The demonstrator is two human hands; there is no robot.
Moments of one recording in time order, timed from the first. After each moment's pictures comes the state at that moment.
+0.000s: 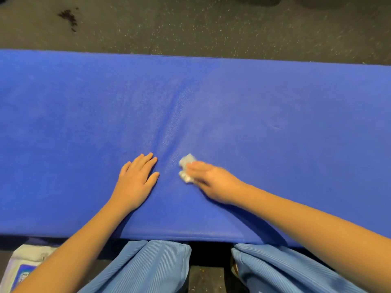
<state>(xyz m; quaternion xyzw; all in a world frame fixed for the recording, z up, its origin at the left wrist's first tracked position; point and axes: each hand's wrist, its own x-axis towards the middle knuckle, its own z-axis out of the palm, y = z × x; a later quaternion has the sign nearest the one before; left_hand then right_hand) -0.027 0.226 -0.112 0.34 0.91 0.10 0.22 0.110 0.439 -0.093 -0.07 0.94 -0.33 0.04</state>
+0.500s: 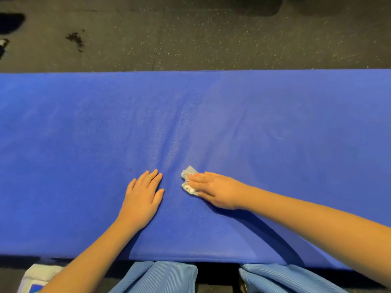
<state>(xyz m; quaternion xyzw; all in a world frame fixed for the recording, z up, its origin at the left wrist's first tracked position) -0.027 0.227 -0.110 0.34 0.91 0.07 0.22 0.092 0.458 -0.114 -0.19 0.95 -0.25 0.07</state>
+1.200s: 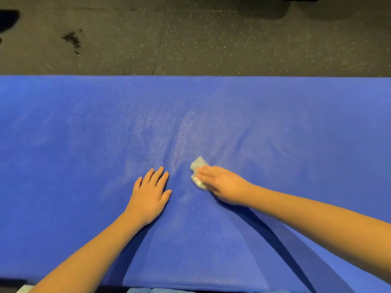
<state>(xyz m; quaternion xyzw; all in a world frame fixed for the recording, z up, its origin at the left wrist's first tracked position) -0.065 0.273 -0.121 0.37 0.89 -0.01 0.26 0.050 0.506 -0.143 -0.13 0.96 -0.24 0.05</state>
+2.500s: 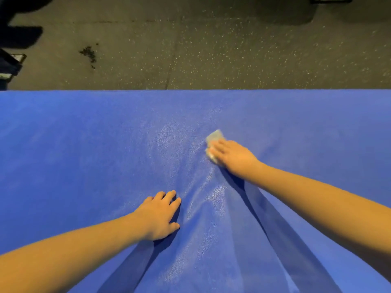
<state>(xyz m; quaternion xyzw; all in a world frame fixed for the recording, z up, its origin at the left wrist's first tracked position) -0.109 0.314 -0.082 0.47 0.75 -0.24 0.39 -0.074 0.585 -0.165 -0.10 0.99 -0.07 0.05</state>
